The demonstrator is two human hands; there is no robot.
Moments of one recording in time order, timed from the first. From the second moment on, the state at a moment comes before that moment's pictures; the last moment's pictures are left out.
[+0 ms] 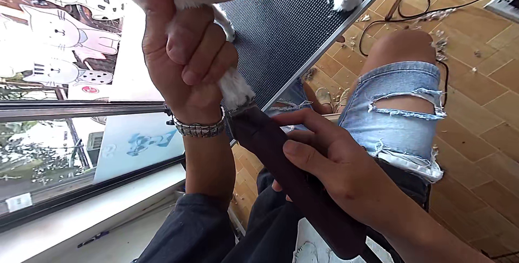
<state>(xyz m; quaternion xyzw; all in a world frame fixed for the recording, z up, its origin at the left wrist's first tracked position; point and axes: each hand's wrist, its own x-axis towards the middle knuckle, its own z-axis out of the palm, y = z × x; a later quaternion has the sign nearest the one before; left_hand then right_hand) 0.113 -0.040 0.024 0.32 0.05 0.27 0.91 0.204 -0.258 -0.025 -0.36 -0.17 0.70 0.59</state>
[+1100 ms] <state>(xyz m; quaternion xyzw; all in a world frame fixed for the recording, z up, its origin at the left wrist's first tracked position) 0.142 -0.045 0.019 0.29 0.01 0.32 0.90 0.167 -0.271 -0.034 -0.40 -0.23 0.49 0.74</state>
